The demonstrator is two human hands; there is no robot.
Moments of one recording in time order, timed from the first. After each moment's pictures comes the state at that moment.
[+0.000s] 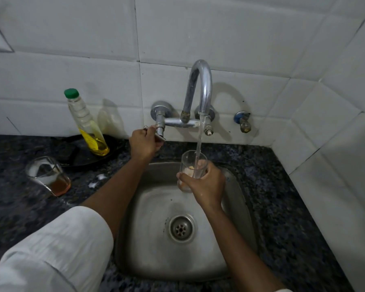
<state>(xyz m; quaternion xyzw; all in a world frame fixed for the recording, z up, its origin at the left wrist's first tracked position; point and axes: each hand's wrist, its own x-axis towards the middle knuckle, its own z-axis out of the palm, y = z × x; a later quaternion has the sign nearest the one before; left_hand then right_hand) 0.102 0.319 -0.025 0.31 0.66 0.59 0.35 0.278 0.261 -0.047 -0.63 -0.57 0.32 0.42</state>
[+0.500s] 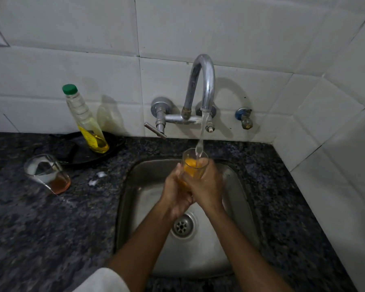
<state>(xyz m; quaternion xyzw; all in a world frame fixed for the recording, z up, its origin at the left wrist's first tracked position) 0.185 0.252 -0.092 0.10 0.38 0.52 0.76 0.273 0.255 -0.049 -0.63 -0.59 0.33 0.38</state>
